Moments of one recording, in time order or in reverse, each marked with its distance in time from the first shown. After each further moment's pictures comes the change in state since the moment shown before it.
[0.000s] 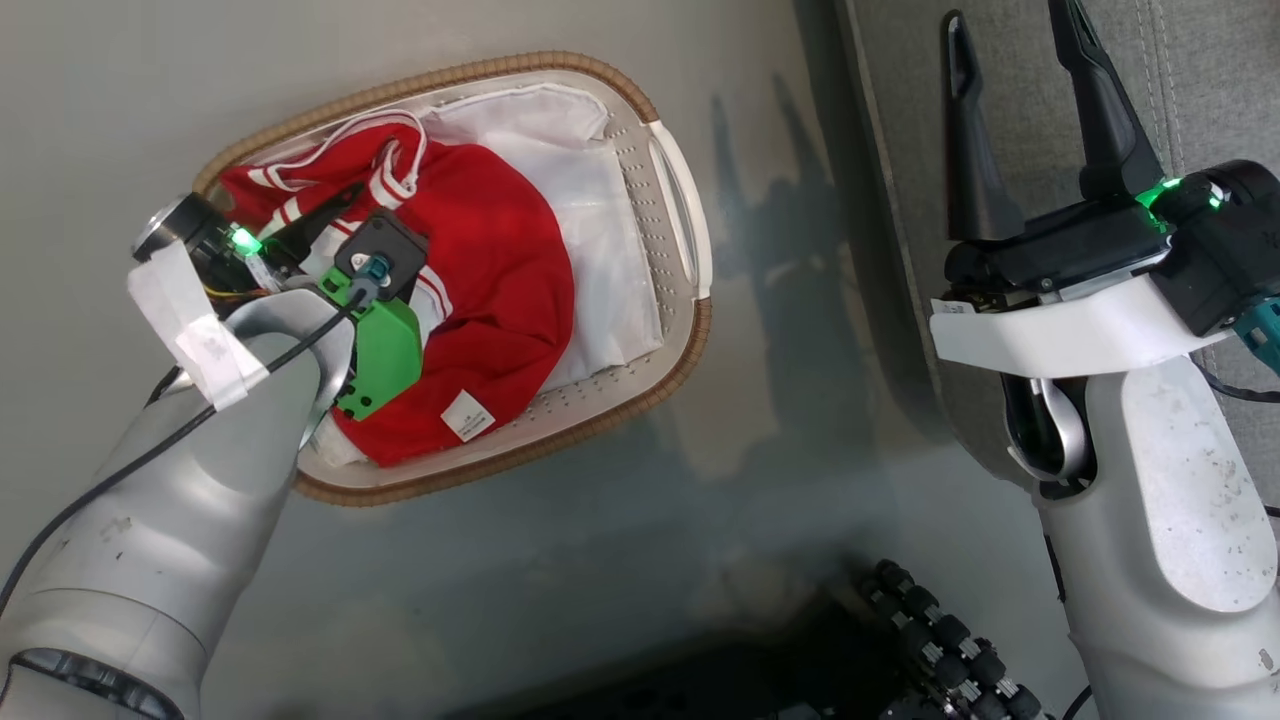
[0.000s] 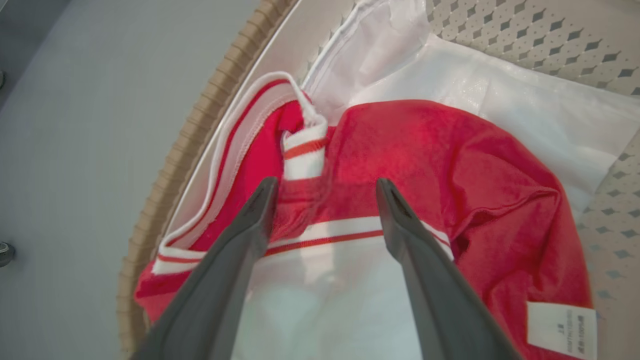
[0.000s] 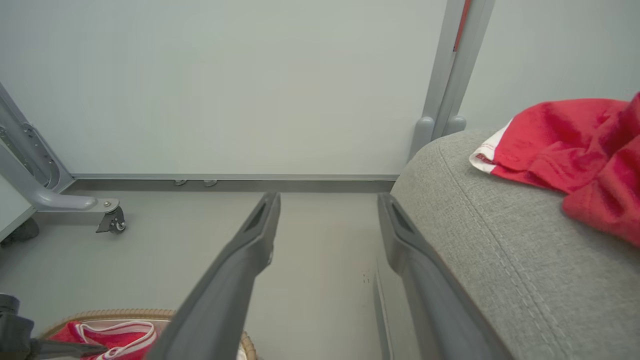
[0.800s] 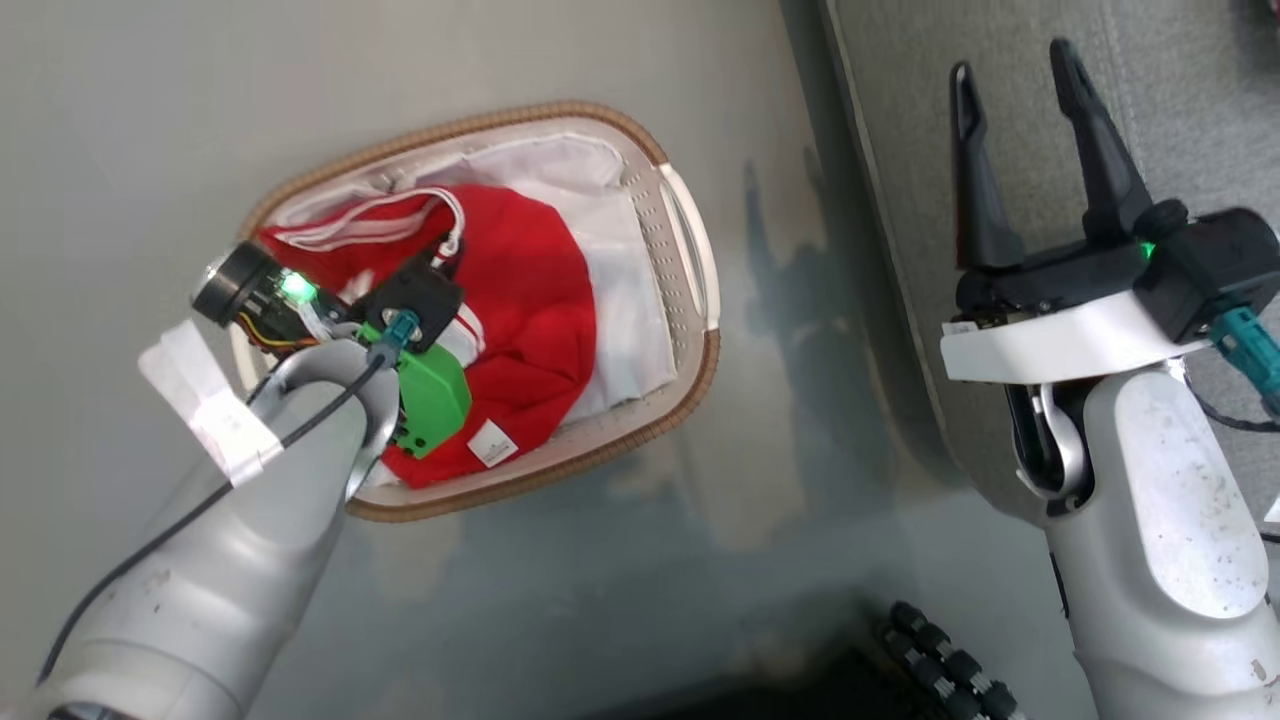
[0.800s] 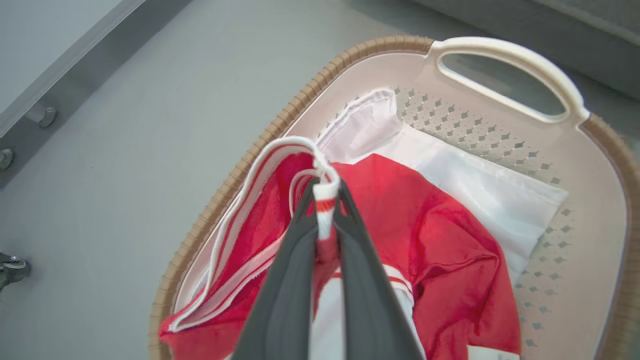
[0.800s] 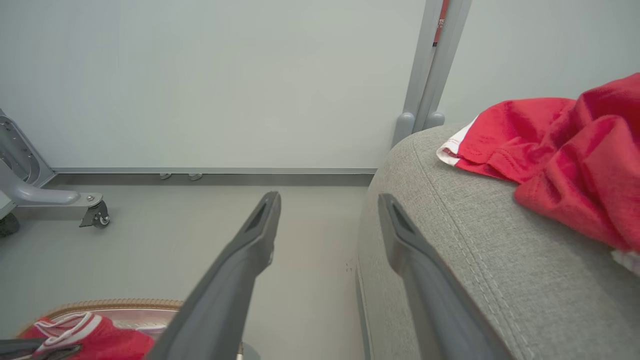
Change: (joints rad) left arm 0.097 -0.025 0.021 -0.088 -0.066 0.031 -0.115; right arm 0.033 0.001 -0.044 0.090 -0.034 0.000 0.000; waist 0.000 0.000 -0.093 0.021
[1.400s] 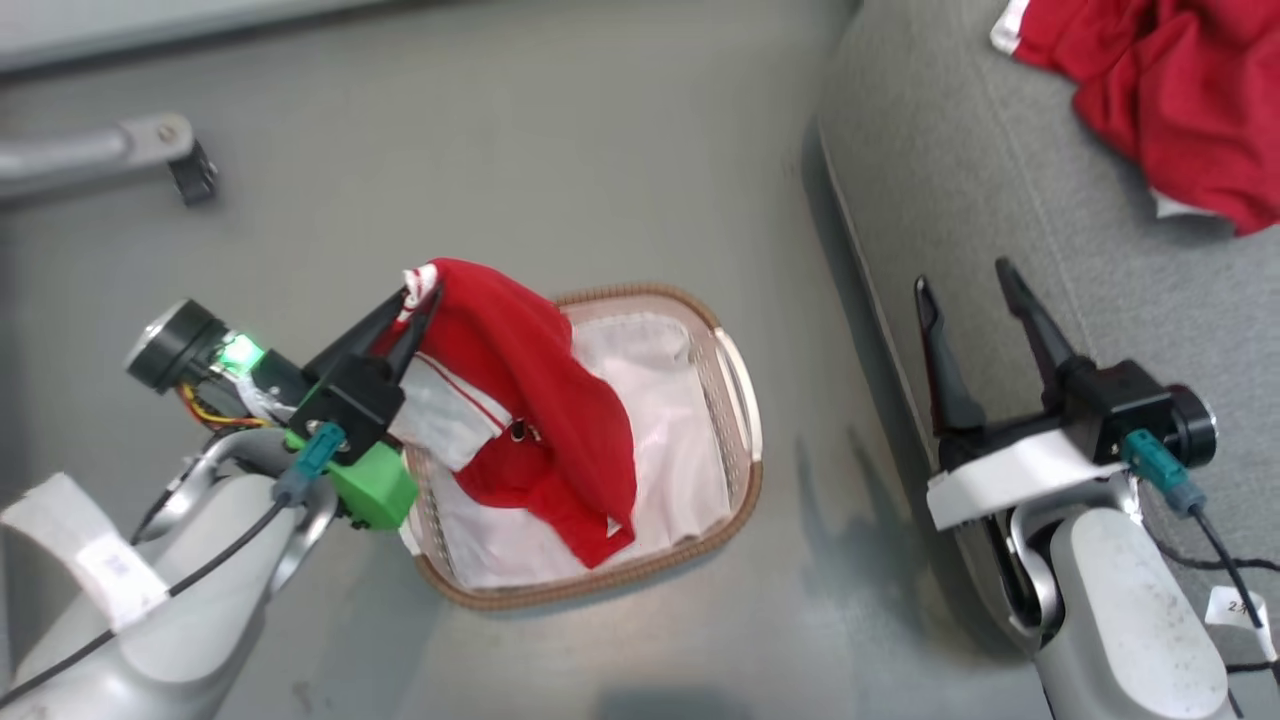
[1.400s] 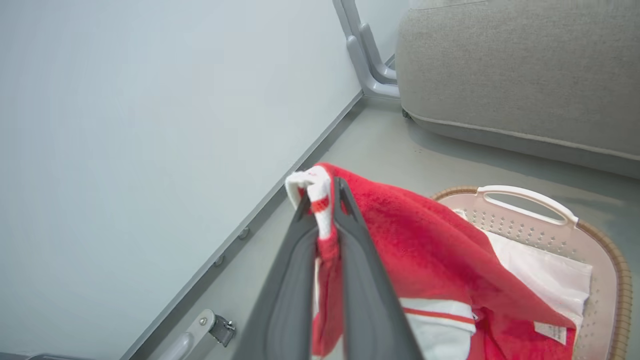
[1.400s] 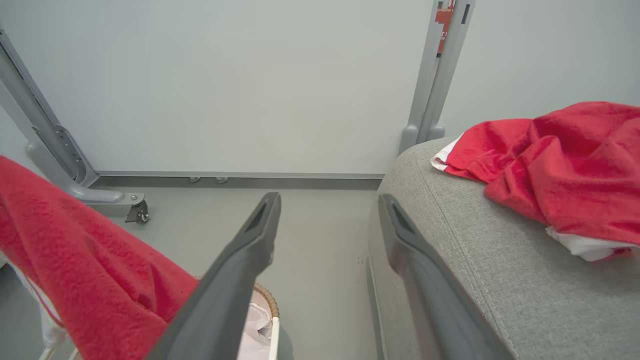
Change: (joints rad) left arm 0.259 0.233 0.067 -0.530 0.012 0.021 0.000; right arm 0.193 0.000 -0.006 0.153 -0.046 0.000 0.000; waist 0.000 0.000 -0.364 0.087
